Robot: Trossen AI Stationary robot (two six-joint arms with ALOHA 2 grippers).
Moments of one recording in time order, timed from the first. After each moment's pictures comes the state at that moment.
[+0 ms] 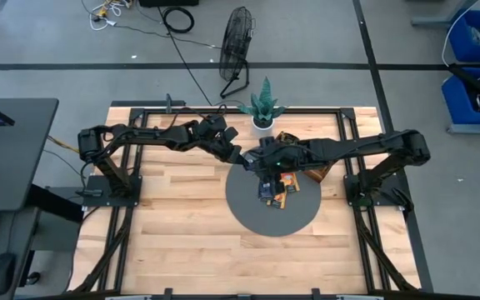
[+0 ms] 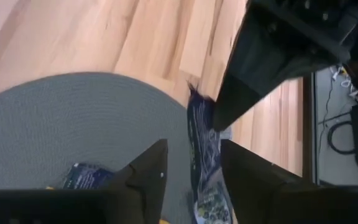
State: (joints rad) left arm 0.32 1.67 1.04 0.11 0.53 -0.93; right arm 0.02 1.52 1.23 -0.57 0.19 -0.41
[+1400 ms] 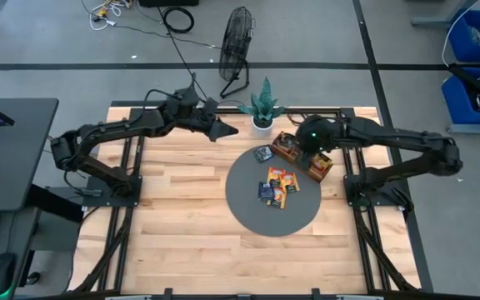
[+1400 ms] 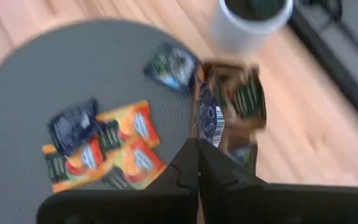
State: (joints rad) left arm 0.47 1.43 1.04 0.10 0.51 -0.66; right arm -0.27 1.15 1.05 -0.94 0.15 0.23
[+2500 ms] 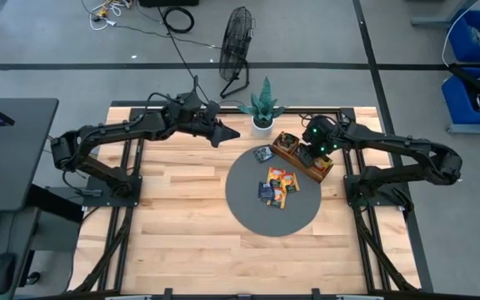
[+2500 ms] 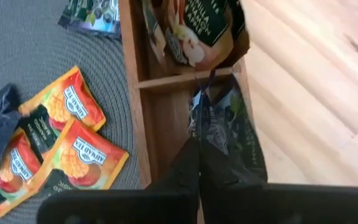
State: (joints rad) left arm 0.43 1.42 1.03 0.10 0.44 -0.62; right arm -0.59 1.14 0.65 -0.64 -0.08 0.24
